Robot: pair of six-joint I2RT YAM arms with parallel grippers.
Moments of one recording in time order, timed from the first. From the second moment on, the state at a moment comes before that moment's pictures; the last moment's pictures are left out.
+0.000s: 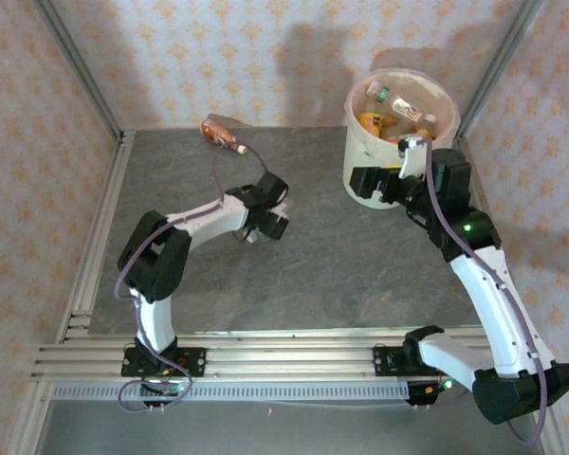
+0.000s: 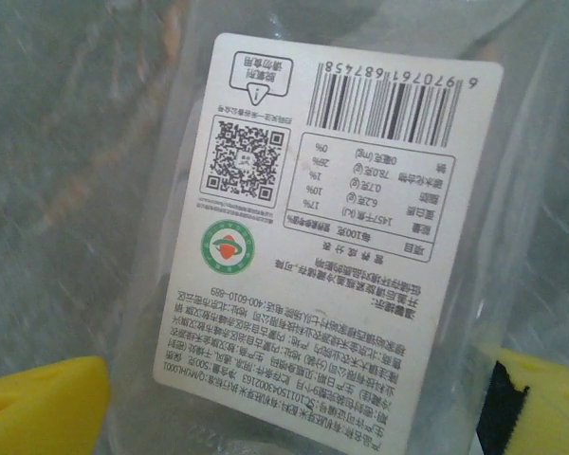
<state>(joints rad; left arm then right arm) -0.58 1.87 1.29 -0.58 -0.25 -0.12 0.26 1.02 1.20 -0.57 -0.31 0.31</state>
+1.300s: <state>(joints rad) -0.61 1.59 0.84 -0.11 0.16 -0.38 0.48 1.41 0.71 -0.02 -0.34 1.26</state>
